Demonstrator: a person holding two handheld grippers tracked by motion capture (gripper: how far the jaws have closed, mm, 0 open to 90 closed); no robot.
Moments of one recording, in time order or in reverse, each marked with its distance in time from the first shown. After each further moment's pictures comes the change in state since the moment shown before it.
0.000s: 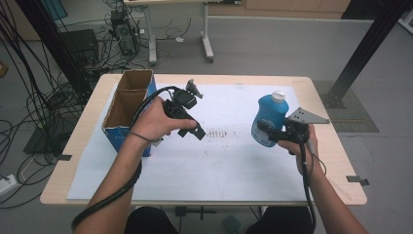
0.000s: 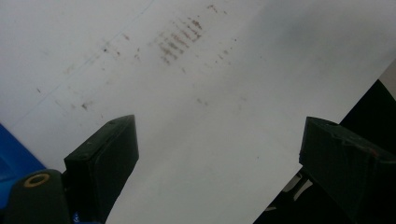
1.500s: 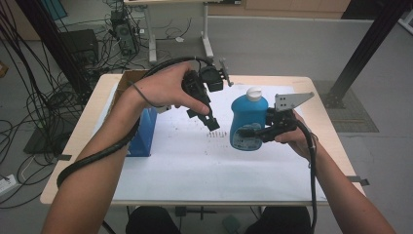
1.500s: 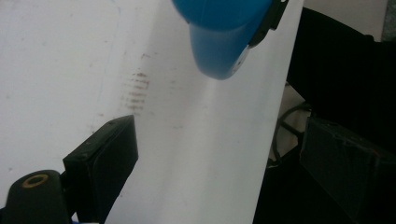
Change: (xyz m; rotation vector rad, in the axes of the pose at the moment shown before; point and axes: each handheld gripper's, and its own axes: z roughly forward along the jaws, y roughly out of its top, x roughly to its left) left arm -0.048 0.058 -0.051 0.090 -0.109 0.529; right arm 0.024 0.058 0.023 0.065 0.639 -0.138
